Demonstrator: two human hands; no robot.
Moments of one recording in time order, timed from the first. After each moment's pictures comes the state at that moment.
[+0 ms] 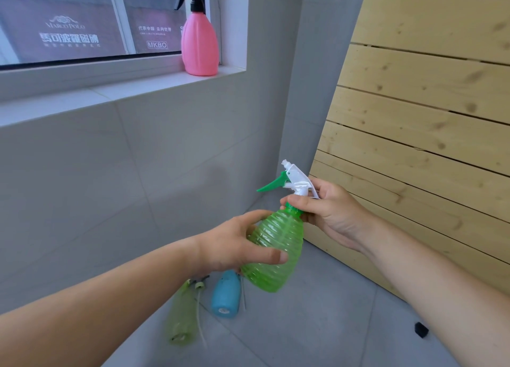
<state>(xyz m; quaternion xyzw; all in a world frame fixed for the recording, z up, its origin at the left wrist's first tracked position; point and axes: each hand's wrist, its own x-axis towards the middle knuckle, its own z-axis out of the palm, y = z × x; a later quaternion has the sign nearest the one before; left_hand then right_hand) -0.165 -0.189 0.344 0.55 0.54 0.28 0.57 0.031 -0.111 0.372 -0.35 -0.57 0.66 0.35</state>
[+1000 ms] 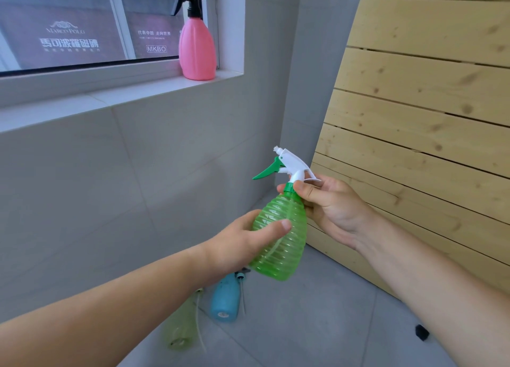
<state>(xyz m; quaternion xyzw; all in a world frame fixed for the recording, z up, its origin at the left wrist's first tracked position) -0.147 -0.187 0.345 0.50 0.51 0.38 0.59 0.029 -0.108 0.381 -0.34 -0.49 0.69 0.41</state>
